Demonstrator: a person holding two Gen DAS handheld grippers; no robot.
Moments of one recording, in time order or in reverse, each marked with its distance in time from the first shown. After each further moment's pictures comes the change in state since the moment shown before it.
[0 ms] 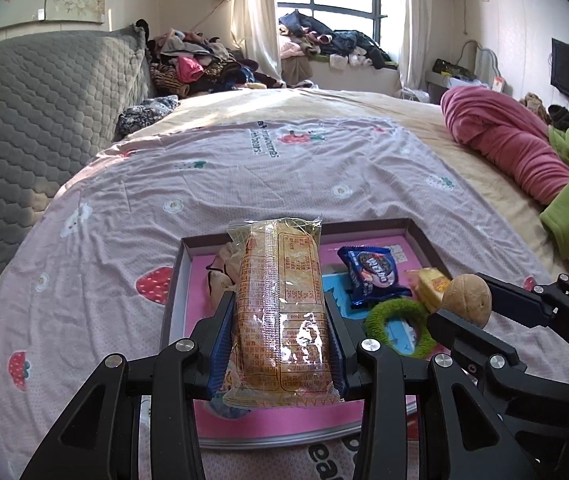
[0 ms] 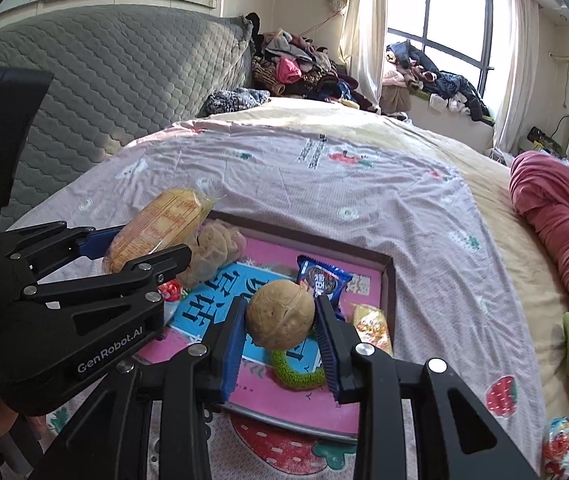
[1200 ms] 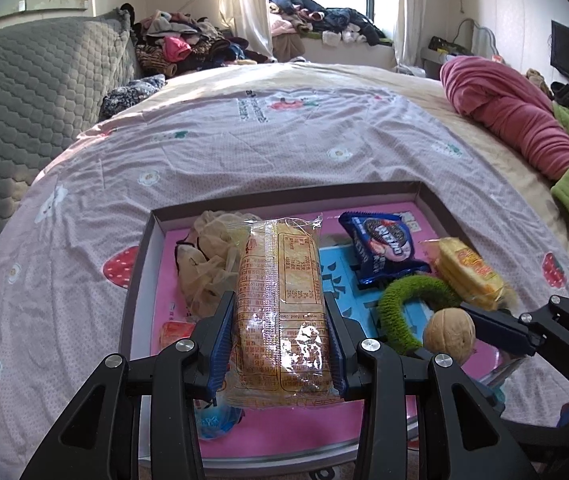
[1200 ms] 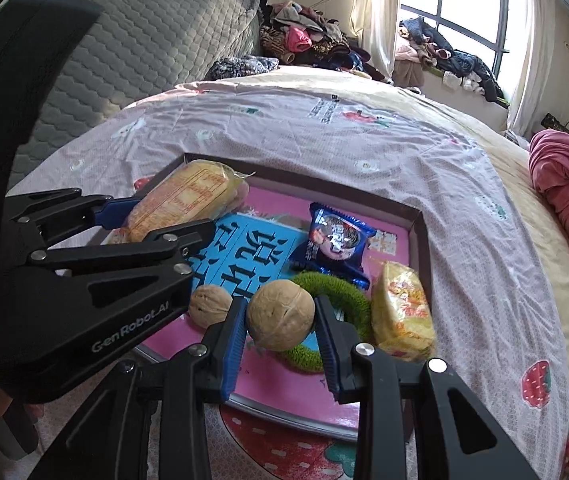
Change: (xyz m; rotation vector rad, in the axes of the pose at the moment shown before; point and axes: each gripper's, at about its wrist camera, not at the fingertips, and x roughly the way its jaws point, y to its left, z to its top) left arm 0.054 -0.008 -0.015 0.026 0.082 -0.010; right arm 0.051 0.003 -0.030 -0.025 0.100 0.038
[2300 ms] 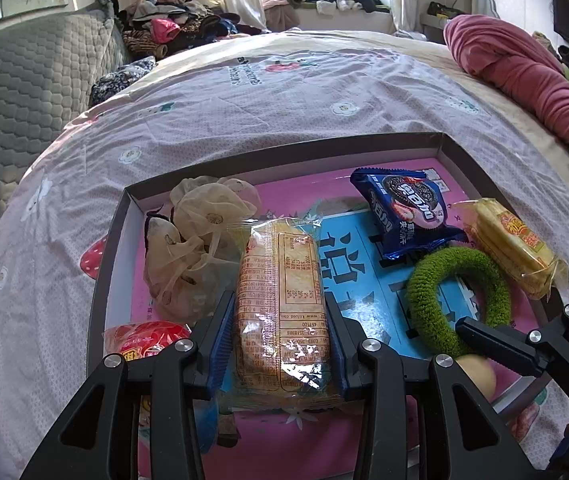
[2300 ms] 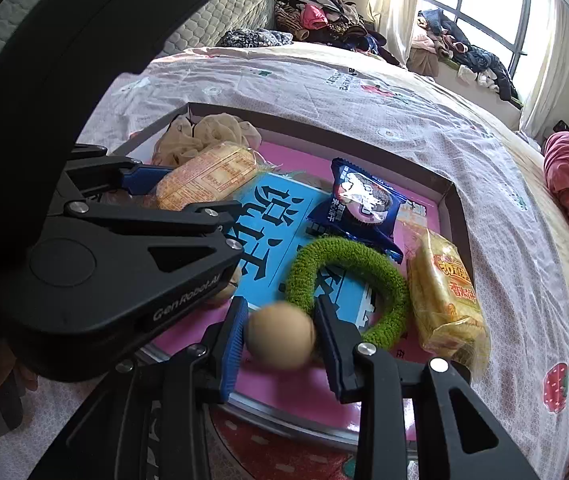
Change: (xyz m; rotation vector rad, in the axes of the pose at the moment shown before) left arm 0.046 -0.010 -0.006 0.064 0.095 0.047; right arm 0.037 0.011 -0.019 -0.063 0.068 -0.014
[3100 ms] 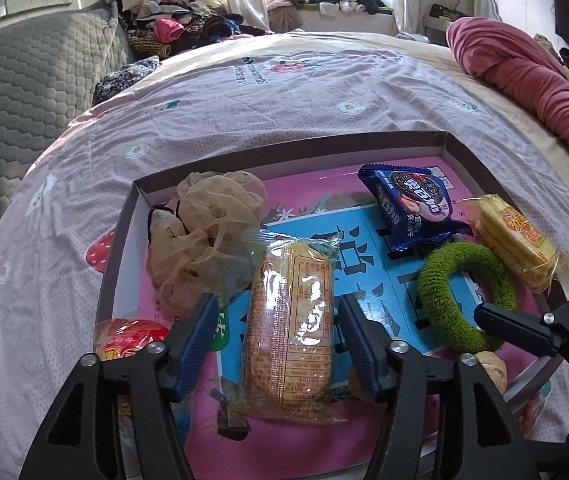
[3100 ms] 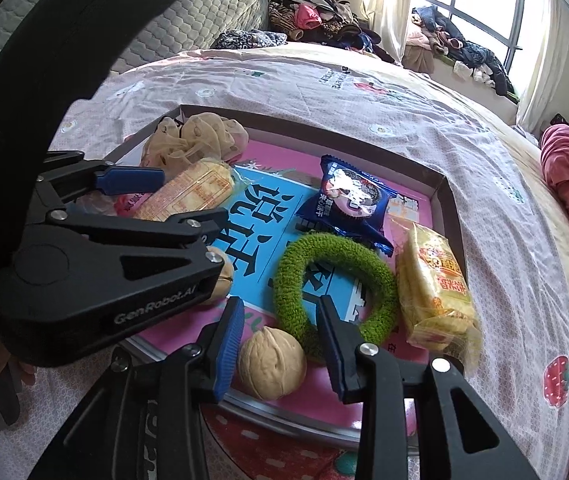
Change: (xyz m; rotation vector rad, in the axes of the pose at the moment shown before) left arm -0.003 0.008 -0.006 -0.012 -0.004 0.000; right arm 0.000 -0.009 -0.001 0.027 -0.001 0.005
